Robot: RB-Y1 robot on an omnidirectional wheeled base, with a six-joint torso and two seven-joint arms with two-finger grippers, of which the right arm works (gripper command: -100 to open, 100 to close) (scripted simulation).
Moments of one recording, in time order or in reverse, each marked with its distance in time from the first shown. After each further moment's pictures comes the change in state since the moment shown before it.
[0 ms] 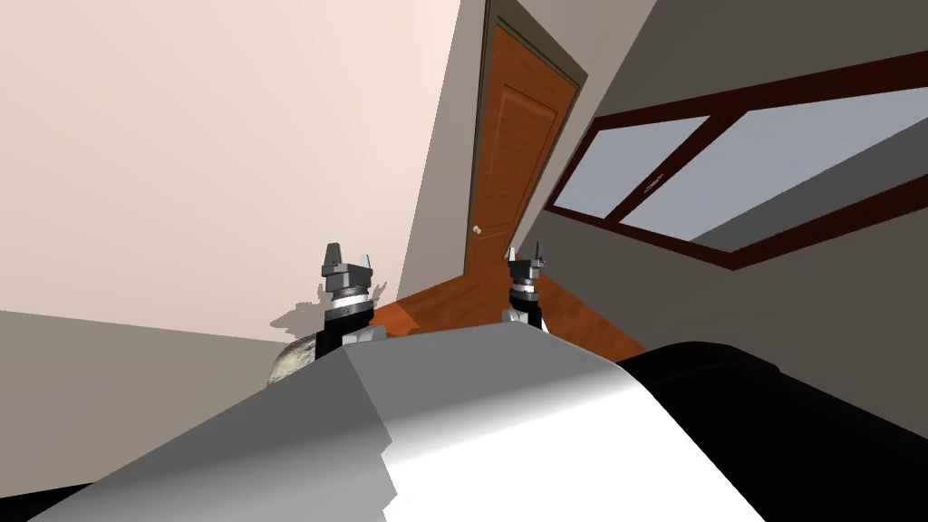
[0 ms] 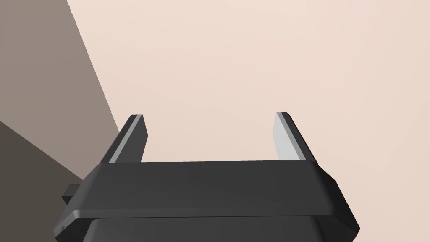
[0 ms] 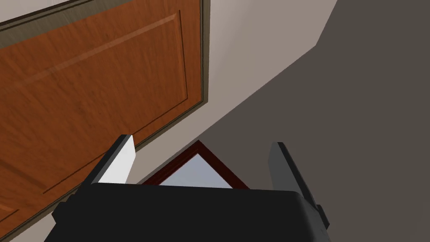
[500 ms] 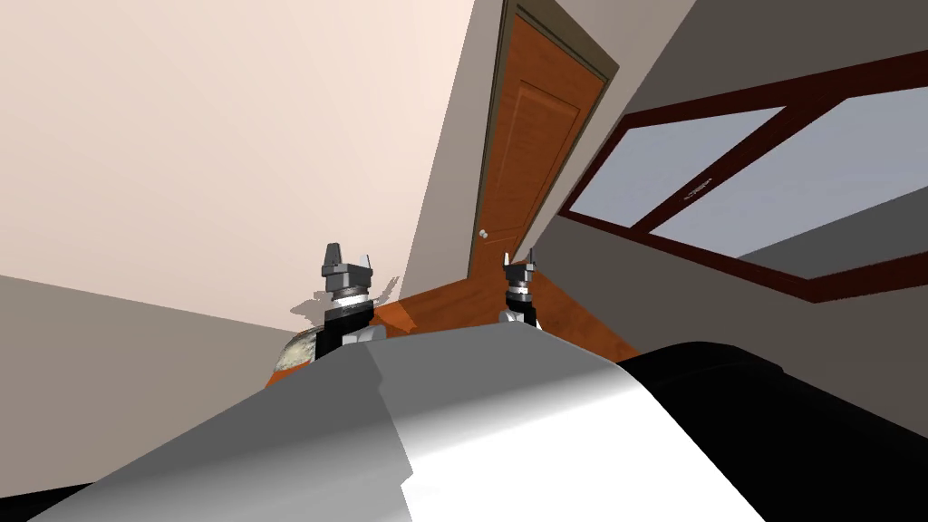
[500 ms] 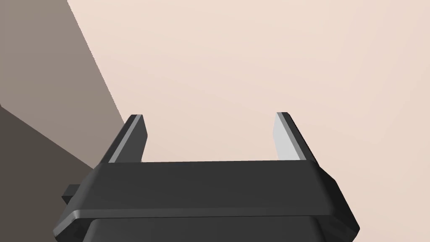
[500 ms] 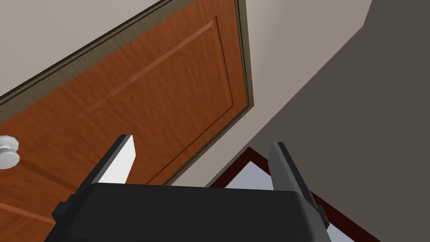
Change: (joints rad) arm -0.024 -0.036 0.029 0.113 -0.083 -0.031 -0.091
